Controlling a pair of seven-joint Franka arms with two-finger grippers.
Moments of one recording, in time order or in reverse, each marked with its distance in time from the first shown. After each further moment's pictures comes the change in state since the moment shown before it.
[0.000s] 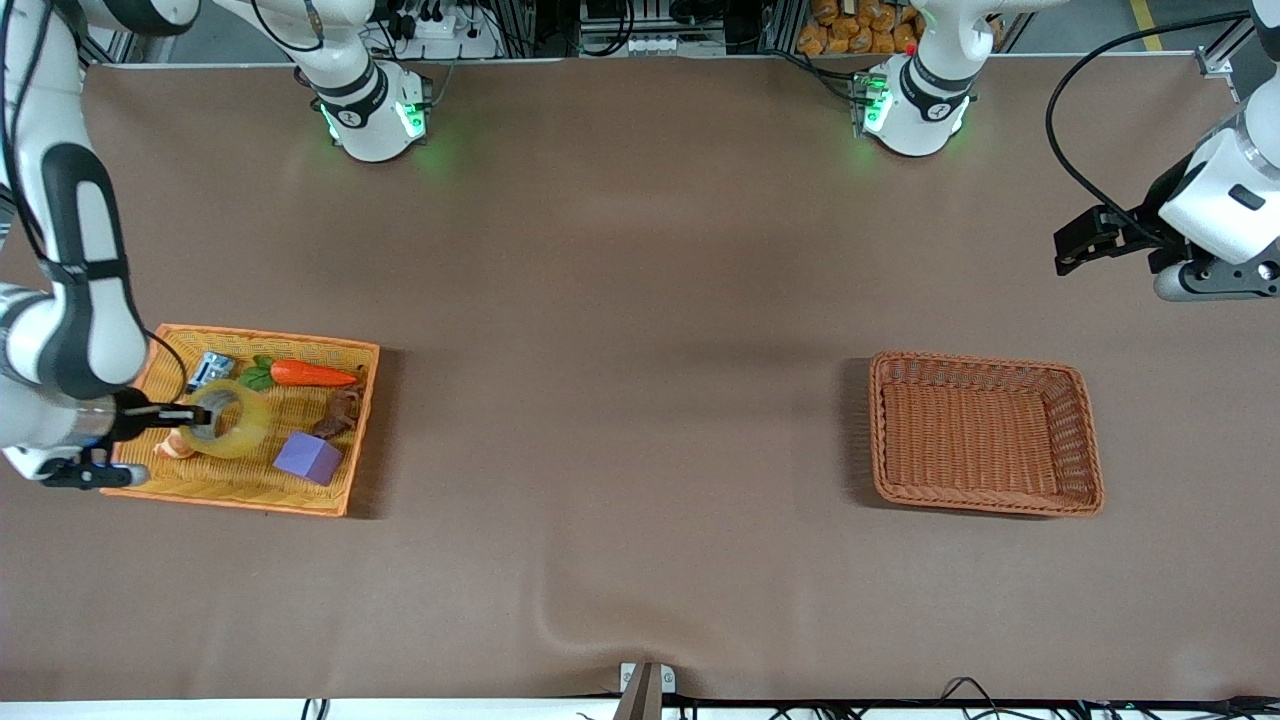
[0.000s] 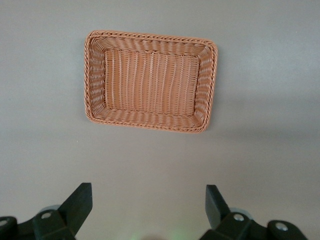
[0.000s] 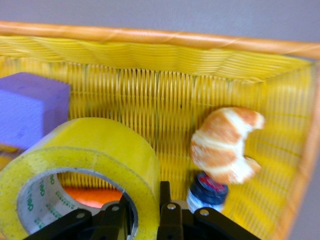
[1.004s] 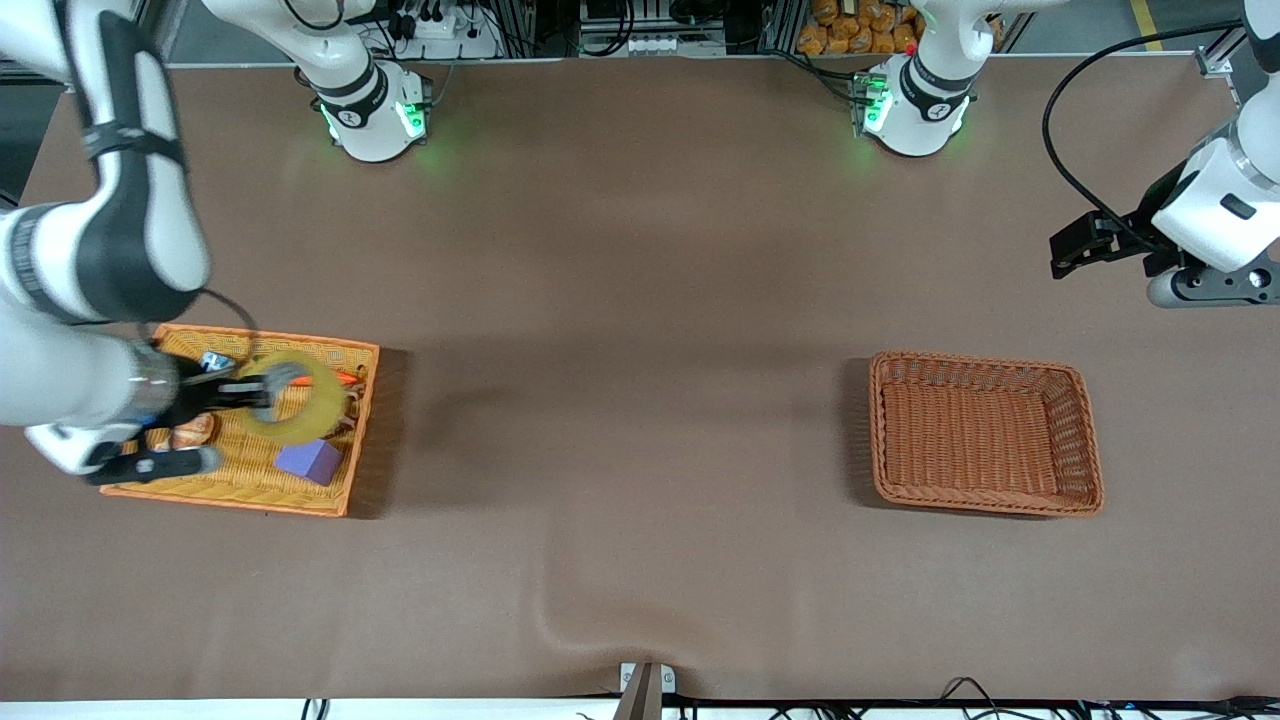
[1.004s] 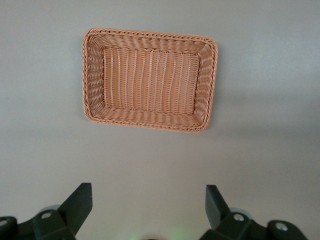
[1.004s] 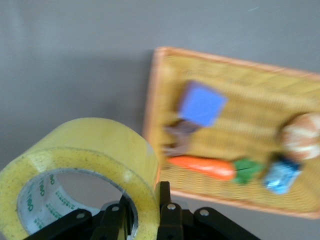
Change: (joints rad) left arm 0.000 0.011 -0.001 -0.002 0.000 0.000 0.000; right arm 0.341 -0.101 0.040 0.214 0.055 -0.291 0.326
